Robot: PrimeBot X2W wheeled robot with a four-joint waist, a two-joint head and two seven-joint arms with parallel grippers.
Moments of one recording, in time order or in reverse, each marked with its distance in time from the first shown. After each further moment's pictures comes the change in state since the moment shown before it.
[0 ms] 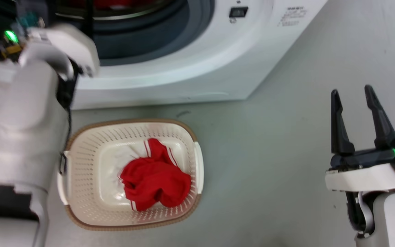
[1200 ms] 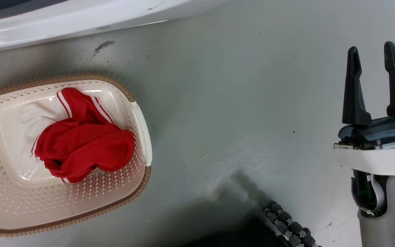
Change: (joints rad) left arm -0.725 0.158 -0.103 0.379 0.026 -0.070 0.643; right arm -0.114 0.000 0.025 -0.105 0.136 0.000 0.000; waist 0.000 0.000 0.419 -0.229
